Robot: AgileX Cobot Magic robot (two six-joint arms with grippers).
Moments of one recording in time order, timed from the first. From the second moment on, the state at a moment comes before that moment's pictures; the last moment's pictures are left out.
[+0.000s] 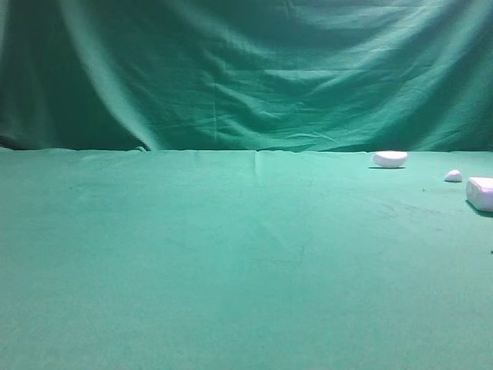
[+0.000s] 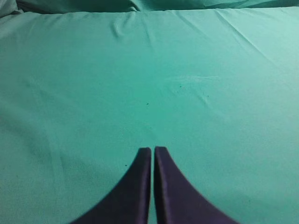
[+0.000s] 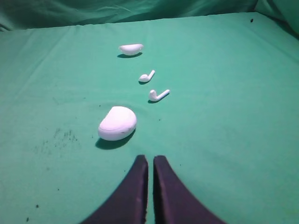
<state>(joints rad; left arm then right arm) -0.15 -0.01 0.02 -0.03 0.35 0.02 0.10 -0.01 0.02 -0.09 0.41 0.07</state>
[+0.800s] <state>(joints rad) -0.15 -0.01 0.02 -0.03 0.35 0.02 0.10 -0.01 0.03 -0.09 0.22 0.11</state>
